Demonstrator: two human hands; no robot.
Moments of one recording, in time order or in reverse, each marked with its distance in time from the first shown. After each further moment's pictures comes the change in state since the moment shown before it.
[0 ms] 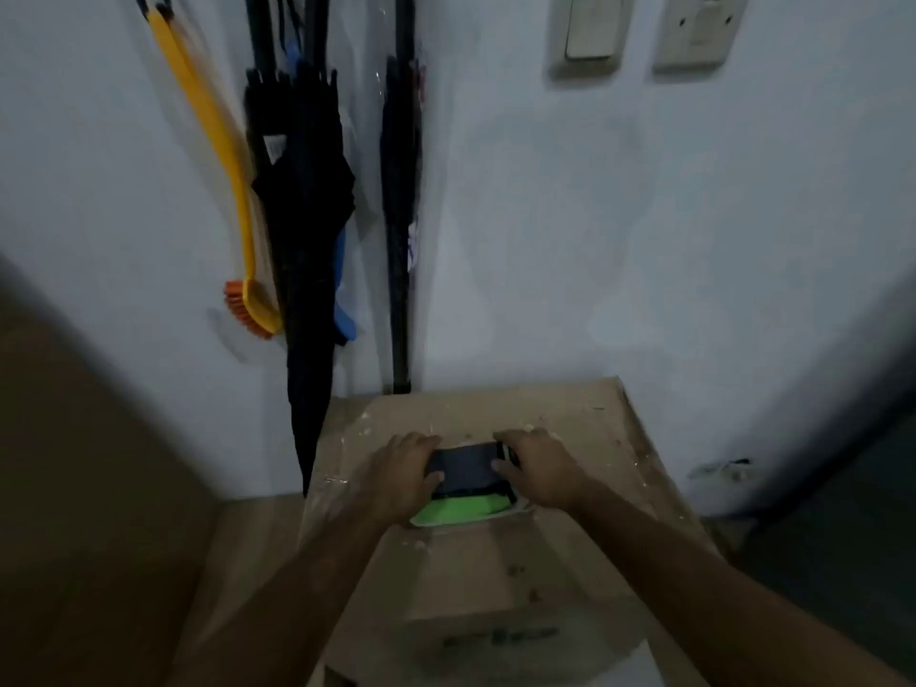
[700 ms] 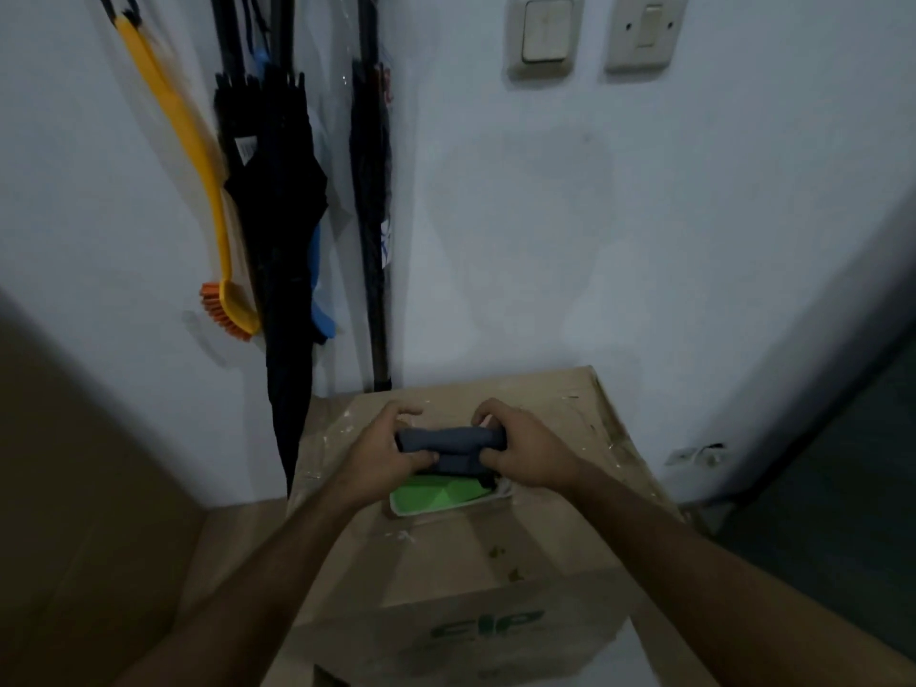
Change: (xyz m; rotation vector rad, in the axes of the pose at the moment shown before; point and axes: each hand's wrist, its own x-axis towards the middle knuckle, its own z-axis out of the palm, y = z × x) left_hand -0.023 0.018 -0.033 -0.764 0.155 -0.038; right_hand -0.035 -0.021 -0.036 0.338 0.099 -0.076
